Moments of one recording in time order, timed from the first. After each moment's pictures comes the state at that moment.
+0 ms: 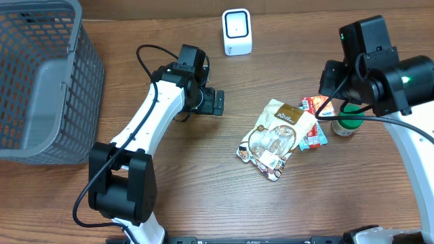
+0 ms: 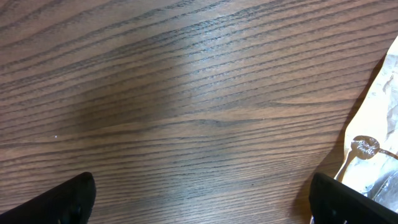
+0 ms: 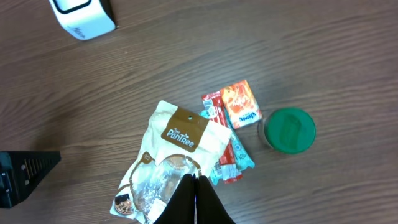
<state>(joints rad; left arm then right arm) -0.27 1.85 1.43 -0.89 0.09 -0.19 0.28 1.52 1.78 -1.33 0.12 0.49</state>
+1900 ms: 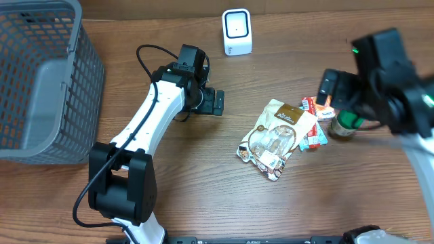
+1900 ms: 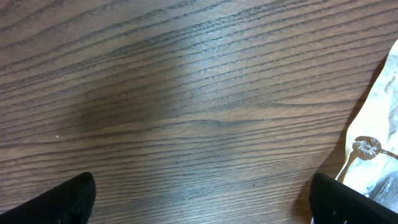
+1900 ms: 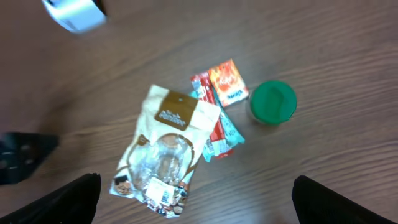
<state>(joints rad) -0.27 1.85 1.43 -0.89 0.09 -0.19 0.28 1.40 1.78 -1.44 0.13 0.54</state>
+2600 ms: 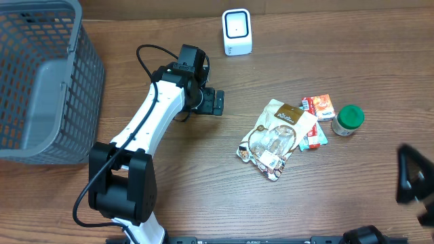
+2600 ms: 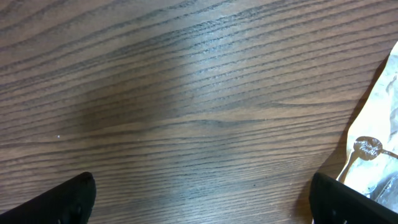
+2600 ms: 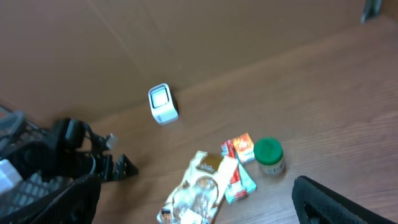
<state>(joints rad) -0.27 1.85 1.43 -0.89 0.08 -0.19 0.28 0.73 1.75 -1.41 0.17 0.50</state>
